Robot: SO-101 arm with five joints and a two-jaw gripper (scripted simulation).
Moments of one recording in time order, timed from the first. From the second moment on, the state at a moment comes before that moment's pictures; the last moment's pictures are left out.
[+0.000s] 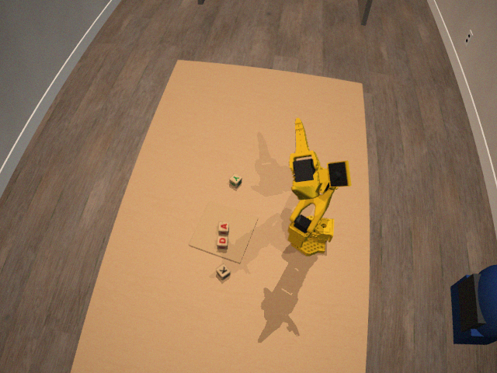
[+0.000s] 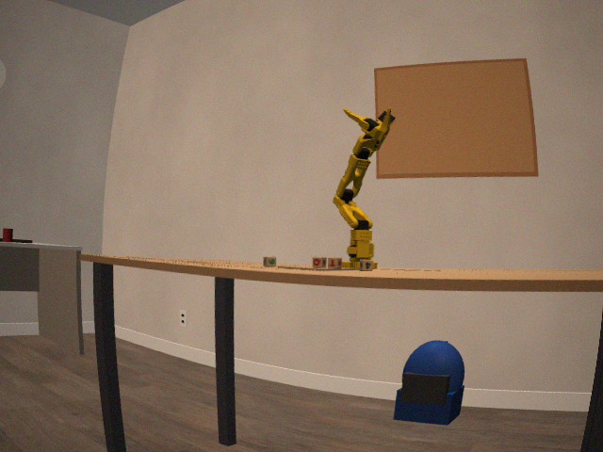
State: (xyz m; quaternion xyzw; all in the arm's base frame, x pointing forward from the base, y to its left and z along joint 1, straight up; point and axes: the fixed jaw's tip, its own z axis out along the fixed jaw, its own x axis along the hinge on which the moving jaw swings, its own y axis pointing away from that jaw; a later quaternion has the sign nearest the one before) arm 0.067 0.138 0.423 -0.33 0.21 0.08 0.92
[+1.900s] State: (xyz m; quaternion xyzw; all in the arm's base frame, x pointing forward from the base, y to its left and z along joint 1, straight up) arm 0.130 0.152 0.352 -0.41 0.42 0.04 0.81
